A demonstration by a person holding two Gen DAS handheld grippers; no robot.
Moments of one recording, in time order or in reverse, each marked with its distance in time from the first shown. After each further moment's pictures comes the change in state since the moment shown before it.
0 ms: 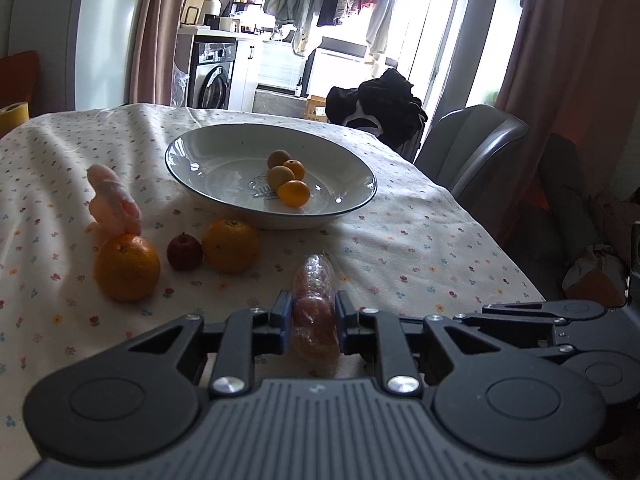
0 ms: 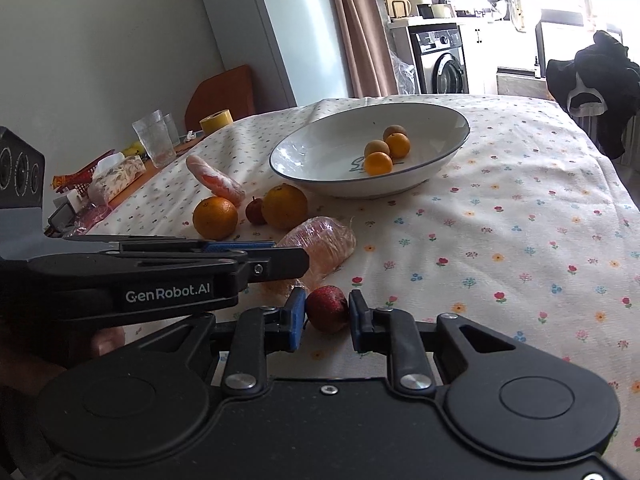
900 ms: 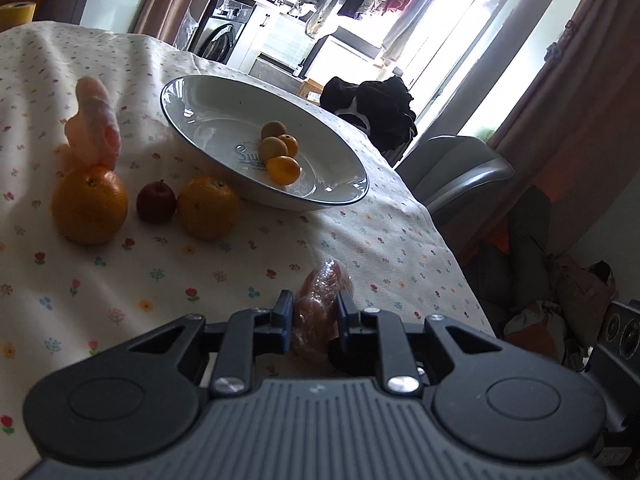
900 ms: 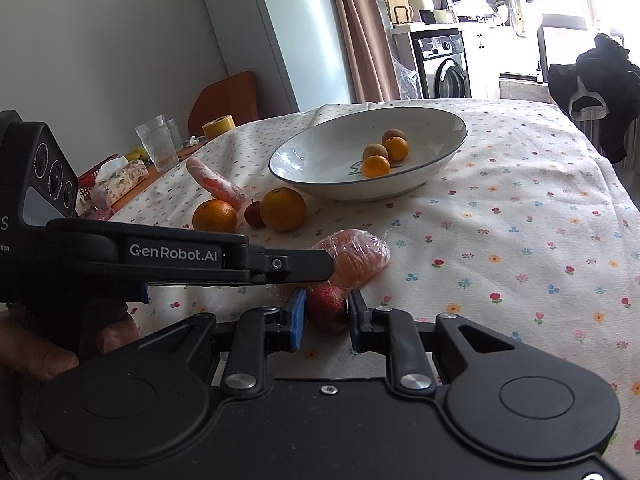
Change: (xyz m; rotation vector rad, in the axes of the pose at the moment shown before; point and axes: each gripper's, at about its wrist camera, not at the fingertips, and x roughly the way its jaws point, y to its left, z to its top) left arm 0.013 0.018 -0.002 -0.248 0.041 -0.139; right arm -0.002 -0.004 -0.002 0.000 -0.017 0.008
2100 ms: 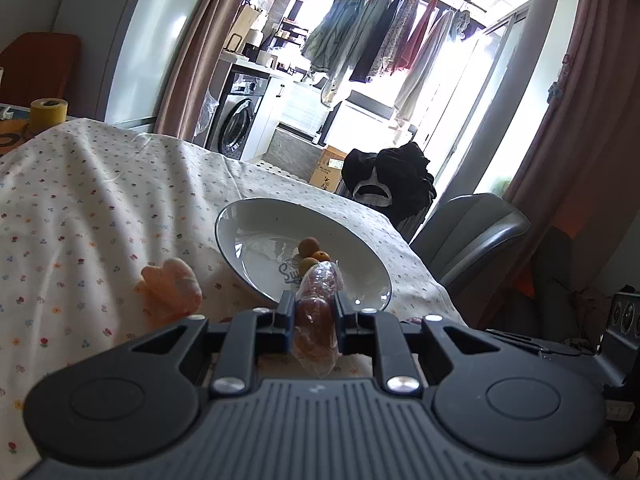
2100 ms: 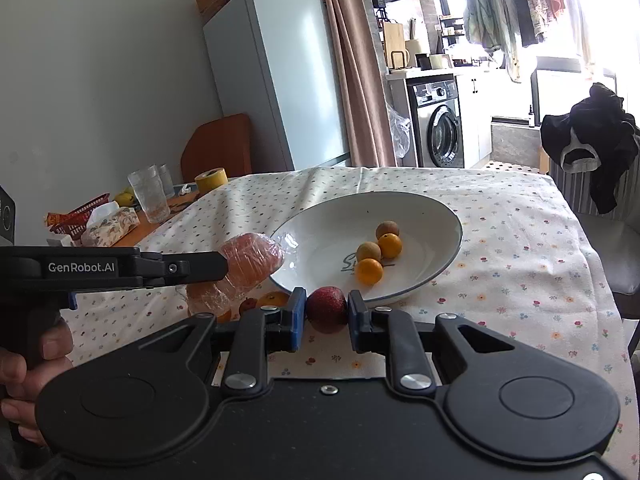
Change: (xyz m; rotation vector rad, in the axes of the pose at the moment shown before) left arm -0.063 0.004 0.049 0.056 -0.202 0.091; right arm -0.006 0.002 0.058 -0.039 -0.123 -0.042
